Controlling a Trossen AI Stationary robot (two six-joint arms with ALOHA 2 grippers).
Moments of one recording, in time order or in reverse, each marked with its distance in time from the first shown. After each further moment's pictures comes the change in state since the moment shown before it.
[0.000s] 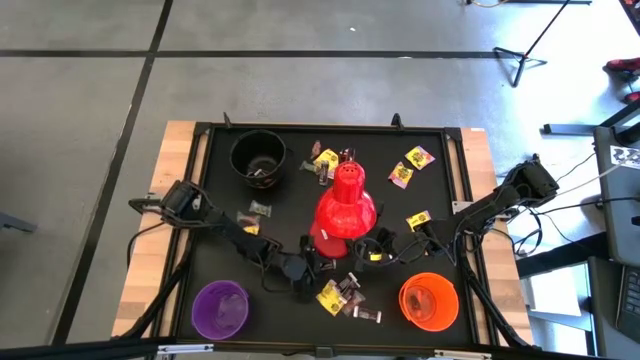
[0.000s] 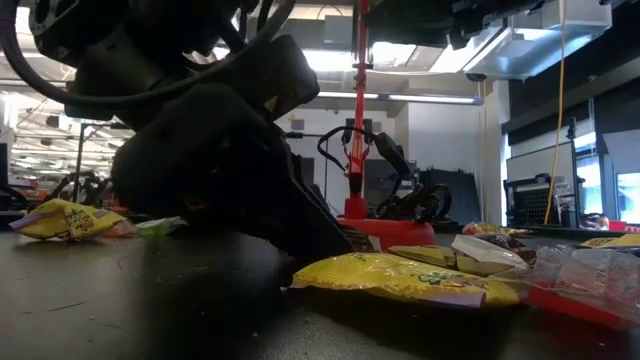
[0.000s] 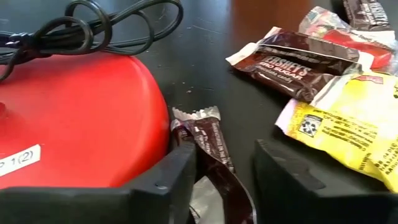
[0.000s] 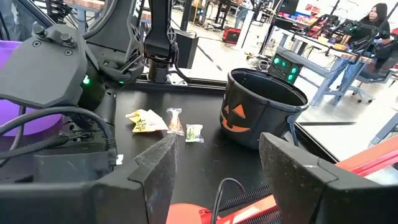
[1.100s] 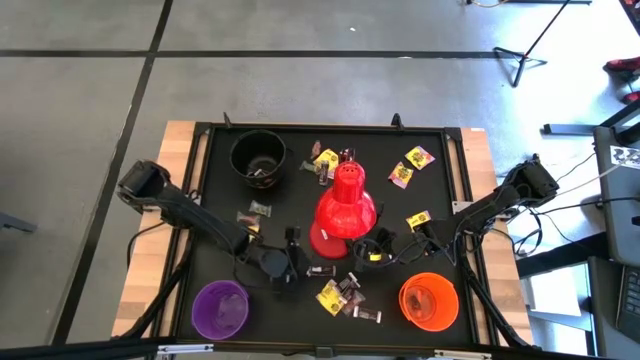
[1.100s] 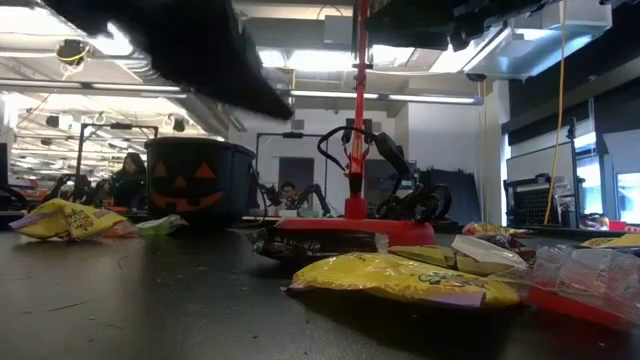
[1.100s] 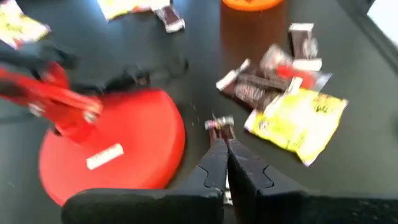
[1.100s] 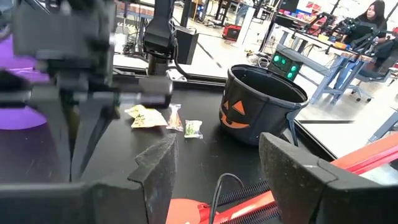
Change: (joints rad) left arm -0.050 -0.340 -0.002 -0.368 -0.037 0.022; right arm 0.000 0.000 0.000 -0.020 0.000 0.004
